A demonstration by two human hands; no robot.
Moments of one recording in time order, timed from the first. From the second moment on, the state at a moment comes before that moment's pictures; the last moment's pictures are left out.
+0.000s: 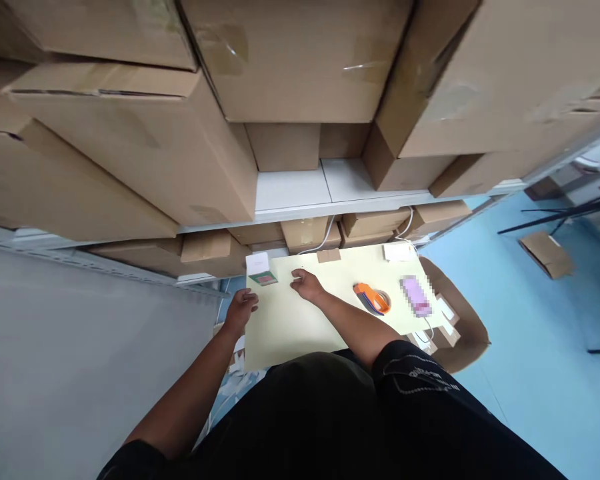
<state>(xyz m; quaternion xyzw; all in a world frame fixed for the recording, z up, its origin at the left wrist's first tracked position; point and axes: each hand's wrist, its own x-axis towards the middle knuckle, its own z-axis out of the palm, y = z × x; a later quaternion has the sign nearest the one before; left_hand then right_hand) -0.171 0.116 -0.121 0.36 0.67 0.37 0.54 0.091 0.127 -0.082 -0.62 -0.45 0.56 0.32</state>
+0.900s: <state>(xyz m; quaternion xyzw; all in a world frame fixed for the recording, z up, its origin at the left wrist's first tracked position) -0.009 -0.151 -0.060 0.13 0.77 0.50 0.39 0.213 0.025 -0.070 -0.46 -0.57 0.66 0.18</state>
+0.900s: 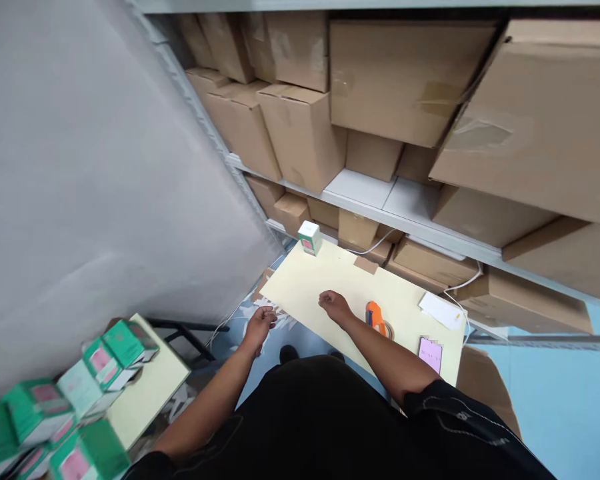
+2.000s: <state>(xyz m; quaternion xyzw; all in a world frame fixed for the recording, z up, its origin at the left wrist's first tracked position) 0.032 -0.652 -0.054 -0.18 0.73 0.64 0.14 0.043 -0.352 -0.054 -0.19 -0.71 0.67 -0.09</state>
